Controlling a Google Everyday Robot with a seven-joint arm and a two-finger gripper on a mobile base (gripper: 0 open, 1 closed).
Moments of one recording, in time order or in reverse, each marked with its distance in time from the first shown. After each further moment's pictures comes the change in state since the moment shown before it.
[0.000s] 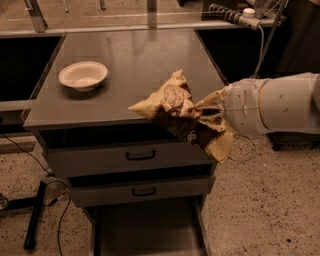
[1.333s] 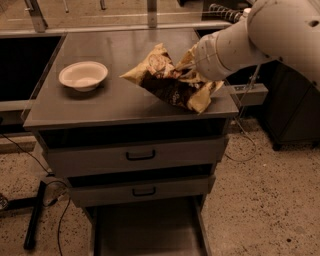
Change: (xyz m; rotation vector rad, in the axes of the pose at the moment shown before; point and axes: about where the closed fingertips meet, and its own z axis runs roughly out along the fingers) arm 0.037 -0.097 0.089 -0.059 0.020 -0.139
